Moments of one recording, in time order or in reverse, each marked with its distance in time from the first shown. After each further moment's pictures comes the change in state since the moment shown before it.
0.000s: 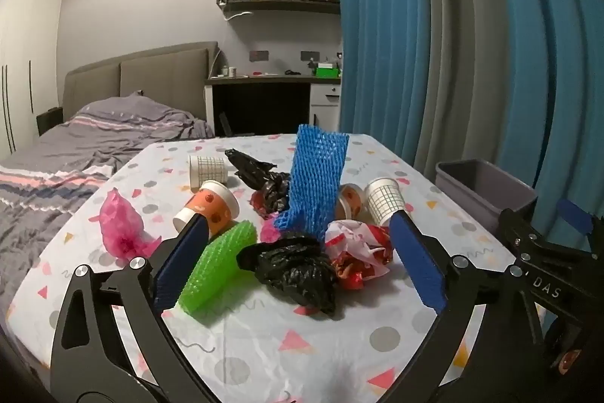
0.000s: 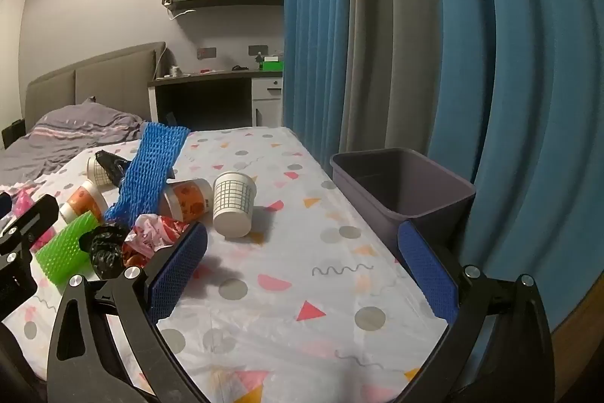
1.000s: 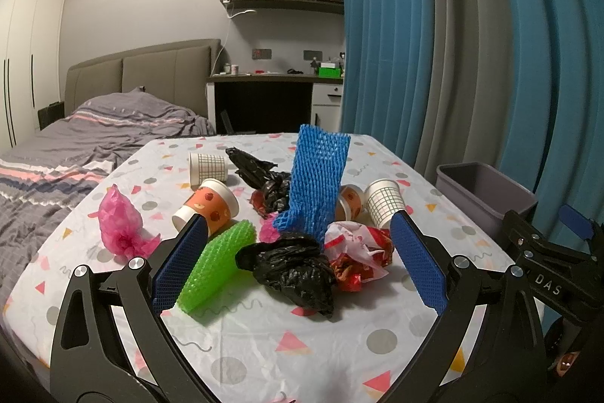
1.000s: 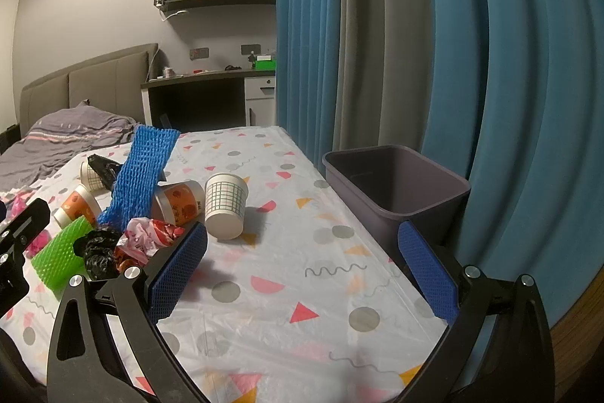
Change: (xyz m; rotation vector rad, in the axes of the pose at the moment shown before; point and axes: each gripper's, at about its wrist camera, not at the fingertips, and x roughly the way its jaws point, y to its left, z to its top) left arm 0.002 0.004 0.000 -0.018 0.006 0.002; right arm 0.001 -0.006 0.003 0.010 0.009 -0.016
